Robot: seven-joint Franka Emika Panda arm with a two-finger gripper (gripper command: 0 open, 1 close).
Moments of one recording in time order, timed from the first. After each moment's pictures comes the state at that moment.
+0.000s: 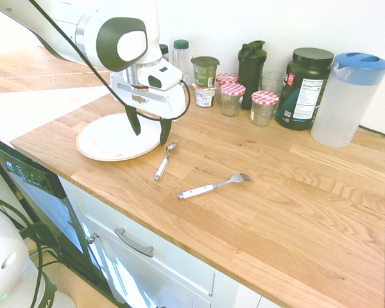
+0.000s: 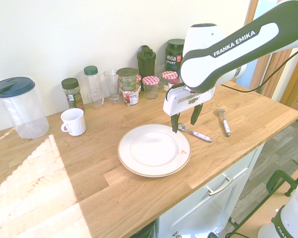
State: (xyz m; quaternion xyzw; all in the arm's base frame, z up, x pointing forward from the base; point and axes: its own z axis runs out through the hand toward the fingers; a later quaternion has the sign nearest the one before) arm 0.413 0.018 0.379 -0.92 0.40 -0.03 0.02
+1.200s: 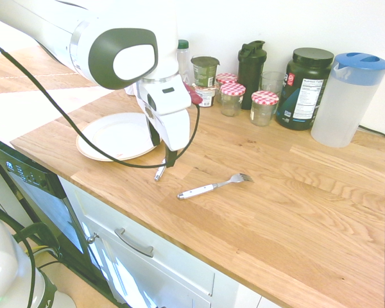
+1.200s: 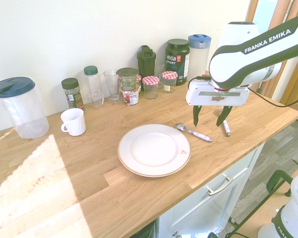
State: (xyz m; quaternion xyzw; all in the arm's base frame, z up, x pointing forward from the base) arm 0.357 -0.071 0.380 -0.77 0.64 -0.02 0.05
